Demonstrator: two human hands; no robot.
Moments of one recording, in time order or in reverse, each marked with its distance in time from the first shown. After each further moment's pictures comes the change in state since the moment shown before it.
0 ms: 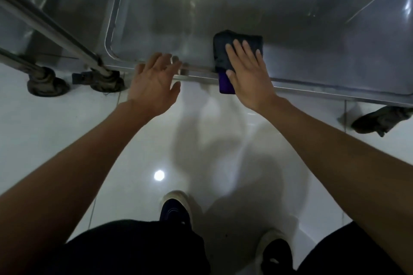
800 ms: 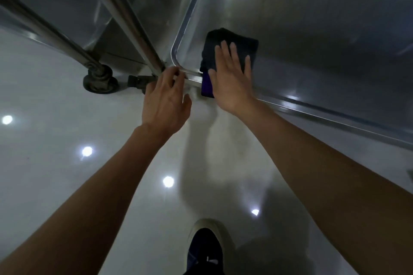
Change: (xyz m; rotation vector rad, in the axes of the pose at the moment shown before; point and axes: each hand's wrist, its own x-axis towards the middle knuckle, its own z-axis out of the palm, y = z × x) left_hand -0.034 -0.099 0.026 0.014 0.121 -0.306; right_hand 0.111 -0.168 0.048 0.126 -0.036 -0.027
